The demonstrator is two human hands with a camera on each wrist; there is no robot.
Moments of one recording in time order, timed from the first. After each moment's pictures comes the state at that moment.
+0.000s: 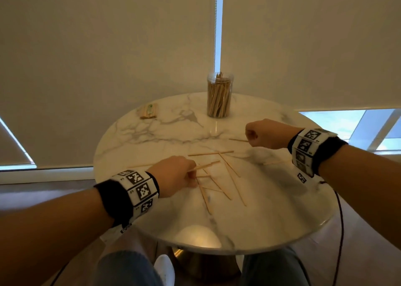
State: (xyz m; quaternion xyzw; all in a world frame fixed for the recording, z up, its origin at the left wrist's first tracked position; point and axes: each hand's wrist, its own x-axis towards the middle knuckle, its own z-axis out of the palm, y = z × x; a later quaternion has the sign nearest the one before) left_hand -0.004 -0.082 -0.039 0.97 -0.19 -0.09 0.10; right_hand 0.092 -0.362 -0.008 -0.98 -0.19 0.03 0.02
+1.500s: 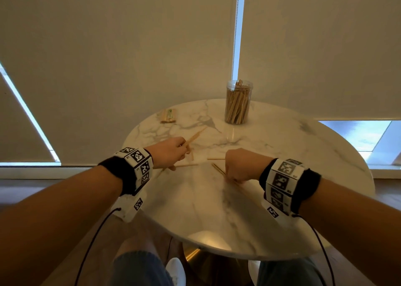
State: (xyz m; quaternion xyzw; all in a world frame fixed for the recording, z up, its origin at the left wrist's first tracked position) left_hand 0.031 -0.020 -0.013 0.93 -0.04 -0.11 0.34; right_hand 0.033 -0.235 -0.019 -0.97 -0.18 0.14 0.01
